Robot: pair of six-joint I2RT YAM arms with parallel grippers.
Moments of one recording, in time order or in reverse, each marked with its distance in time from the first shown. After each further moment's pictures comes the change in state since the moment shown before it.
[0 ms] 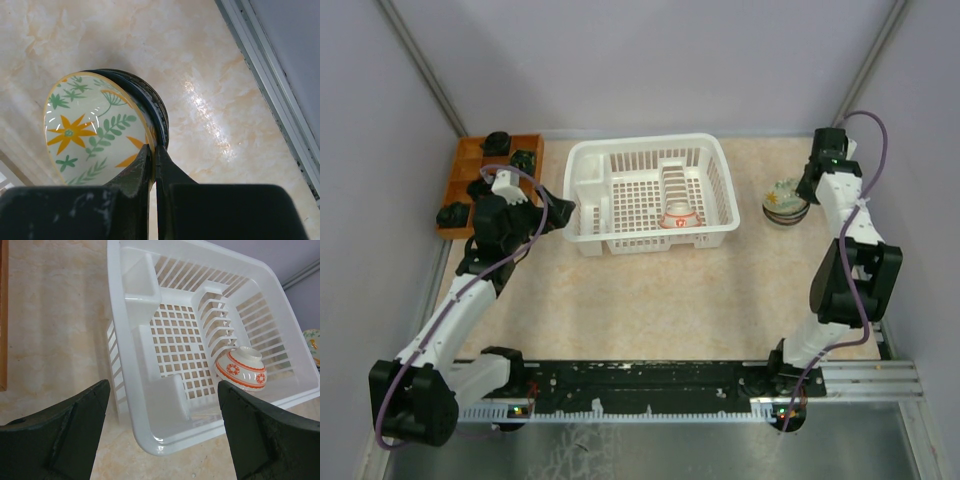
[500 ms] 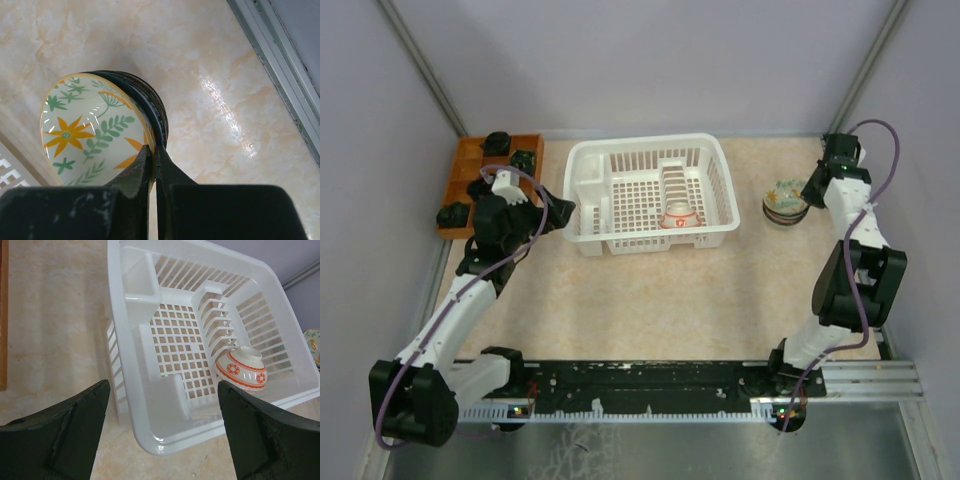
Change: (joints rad) left arm 0.000 0.000 -0.001 0.000 0.000 0.000; right arm -0.066 -0.023 -0.056 0.052 -0.116 0.034
